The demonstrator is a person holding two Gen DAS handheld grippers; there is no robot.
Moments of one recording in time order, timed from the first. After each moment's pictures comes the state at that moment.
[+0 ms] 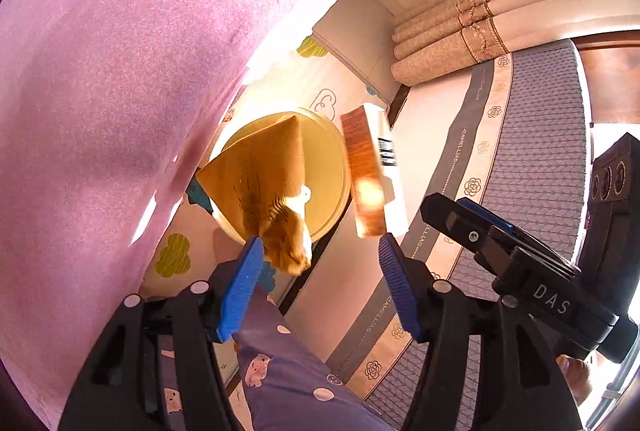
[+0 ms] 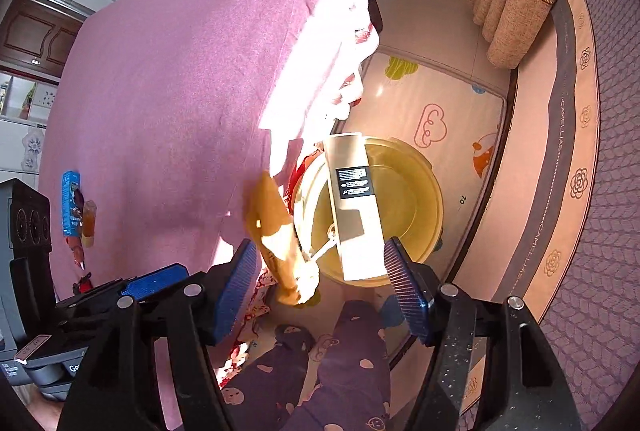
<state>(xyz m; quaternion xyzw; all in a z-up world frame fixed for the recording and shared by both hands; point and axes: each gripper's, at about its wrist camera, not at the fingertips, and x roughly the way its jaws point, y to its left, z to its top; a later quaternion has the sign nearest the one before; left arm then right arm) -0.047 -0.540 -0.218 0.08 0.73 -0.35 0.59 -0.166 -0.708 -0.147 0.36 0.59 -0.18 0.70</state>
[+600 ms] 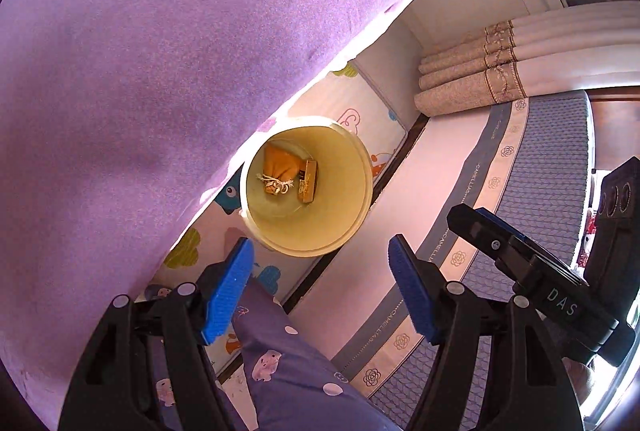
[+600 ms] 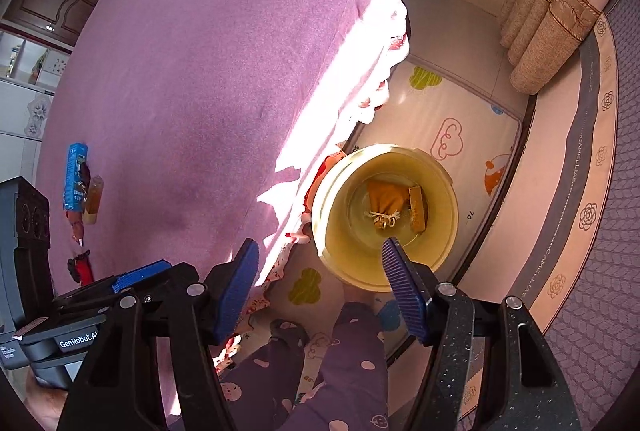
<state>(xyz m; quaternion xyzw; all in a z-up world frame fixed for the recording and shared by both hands) -0.013 -0.485 -0.204 0.02 0.73 -0.30 0.62 -0.125 -0.679 -0.132 0.32 0.61 -0.14 0.72</state>
